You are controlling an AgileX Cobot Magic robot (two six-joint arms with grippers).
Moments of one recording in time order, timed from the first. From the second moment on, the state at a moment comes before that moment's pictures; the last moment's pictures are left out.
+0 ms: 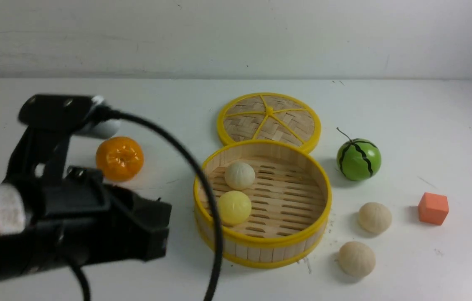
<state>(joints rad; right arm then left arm) 0.05 -0.01 0.02 0.15 0.39 0.00 -0.63 0.91 -0.68 -0.19 0.35 -0.14</state>
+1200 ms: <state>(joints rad) 0.26 1.27 -0.89 0.33 0.94 -0.09 -0.63 -0.01 -0.09 -0.22 0.27 -0.13</state>
